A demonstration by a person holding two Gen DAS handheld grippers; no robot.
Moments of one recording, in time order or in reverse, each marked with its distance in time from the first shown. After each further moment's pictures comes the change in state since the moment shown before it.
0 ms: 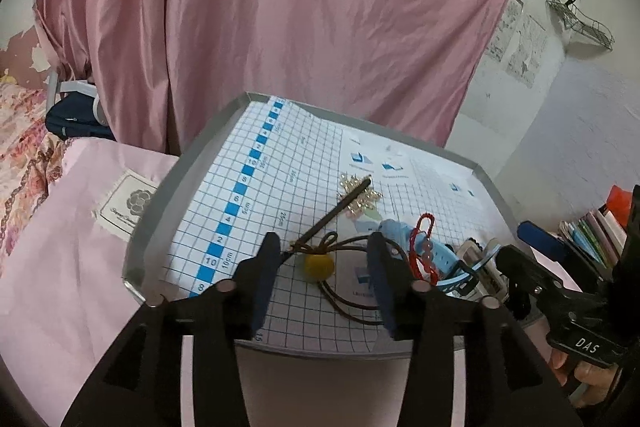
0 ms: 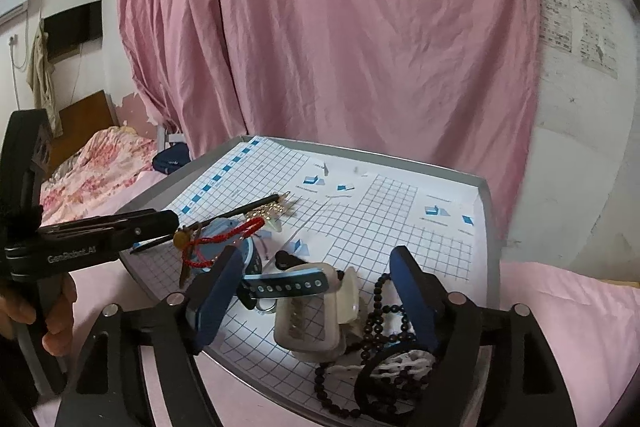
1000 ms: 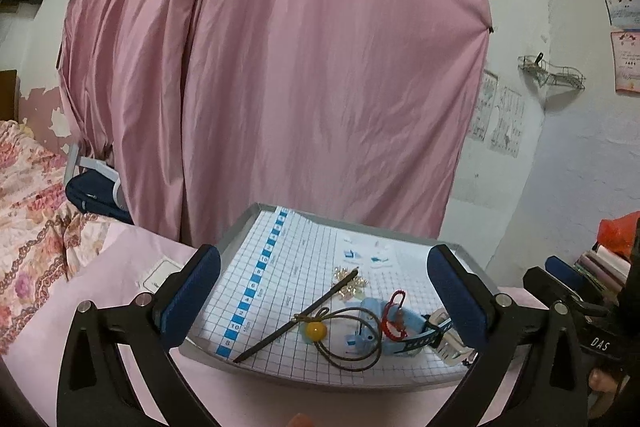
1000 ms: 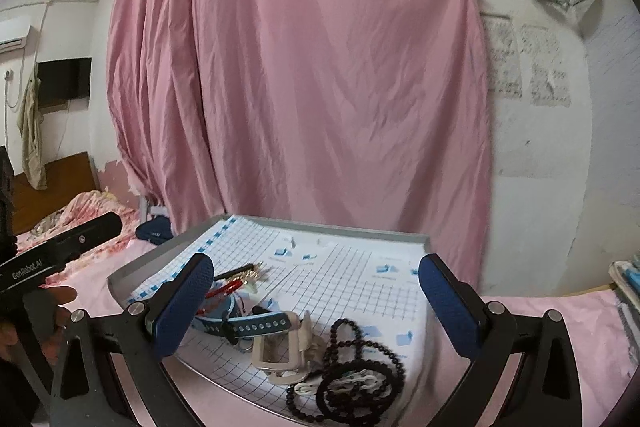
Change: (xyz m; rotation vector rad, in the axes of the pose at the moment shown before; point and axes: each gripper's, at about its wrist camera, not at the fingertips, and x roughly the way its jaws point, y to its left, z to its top) left arm -0.067 -0.010 -0.004 0.047 -0.403 0.011; right arm -0.061 -0.009 -0.009 0.038 -0.311 -0.103
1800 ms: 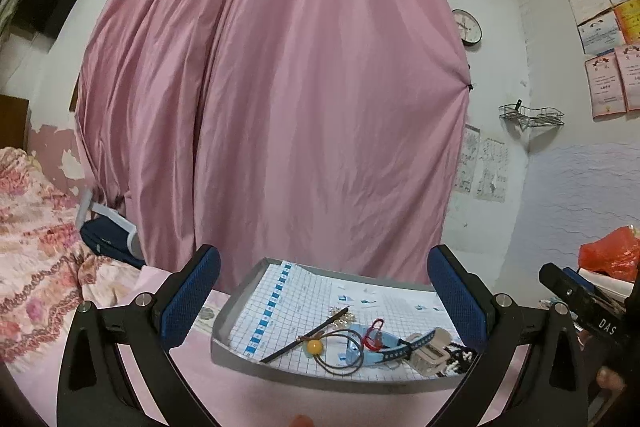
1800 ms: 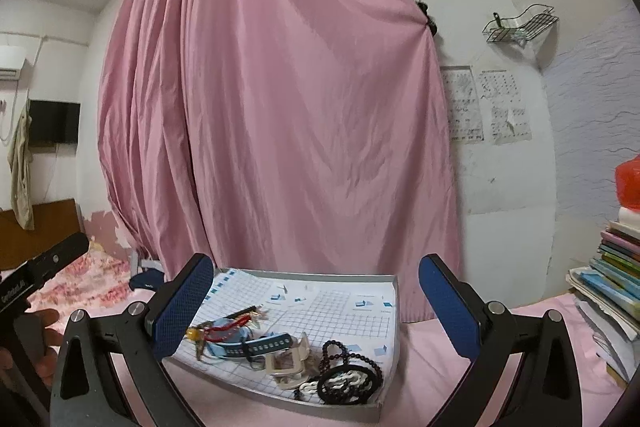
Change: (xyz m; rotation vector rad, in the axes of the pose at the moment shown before) left arm -0.096 -0.008 0.004 0.027 -0.232 -0.006; right arm -0.086 0.010 0.005 0.056 -0.207 -0.075
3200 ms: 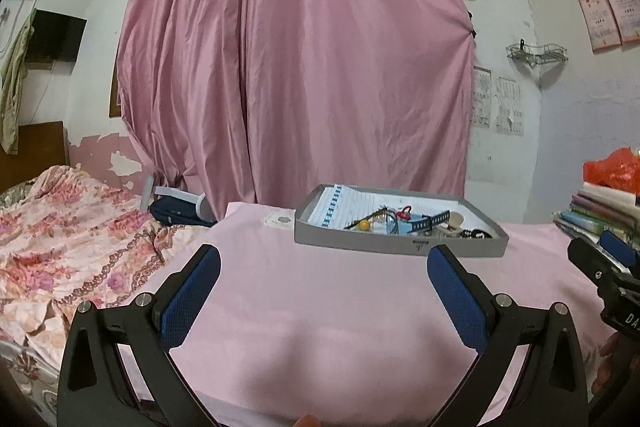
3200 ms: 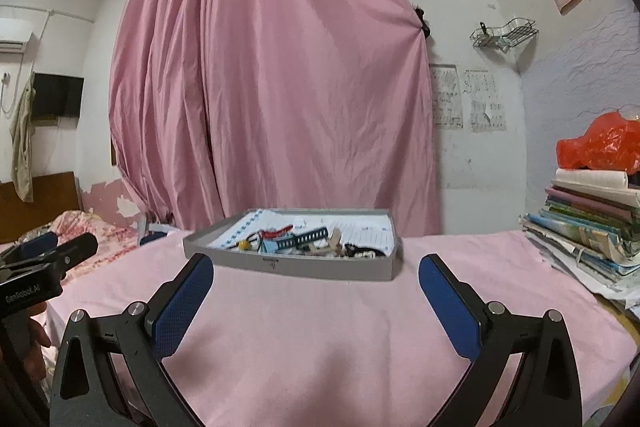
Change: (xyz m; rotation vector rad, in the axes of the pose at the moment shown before) left arm -0.145 -0.026 -0.071 0.132 0.160 0.160; right arm -0.138 0.072 -0.069 -0.054 0.077 -0.060
